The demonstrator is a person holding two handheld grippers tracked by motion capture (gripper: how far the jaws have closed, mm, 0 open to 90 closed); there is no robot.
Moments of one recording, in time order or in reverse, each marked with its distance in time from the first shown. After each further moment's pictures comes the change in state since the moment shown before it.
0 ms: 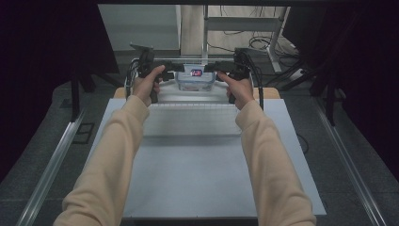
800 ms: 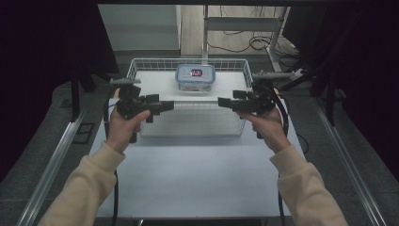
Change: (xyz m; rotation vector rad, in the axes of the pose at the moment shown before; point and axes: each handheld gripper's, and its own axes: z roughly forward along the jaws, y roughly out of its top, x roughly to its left) left arm -0.047 -0.134 -0.085 -0.047 0.064 0.456; right arm 0.025 -0.105 -0.111 -0.060 0.014 -0.570
